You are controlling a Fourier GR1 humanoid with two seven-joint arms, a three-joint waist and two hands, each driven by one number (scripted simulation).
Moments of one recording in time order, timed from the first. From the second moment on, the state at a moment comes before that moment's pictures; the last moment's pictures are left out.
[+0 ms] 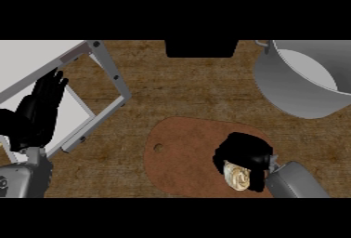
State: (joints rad) left arm -0.21 0.22 0.09 -1.65 0.09 0.15 0.25; right arm -0.27 -0.33 0.46 -1.40 1.03 0.48 -0.52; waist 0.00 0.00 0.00
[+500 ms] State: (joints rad) left arm -0.16 0.23 0.12 -1.66 0.09 0.15 0.23; right arm 0.15 -0.73 0.33 -1.66 0.94 0.25 -0.85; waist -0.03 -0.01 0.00
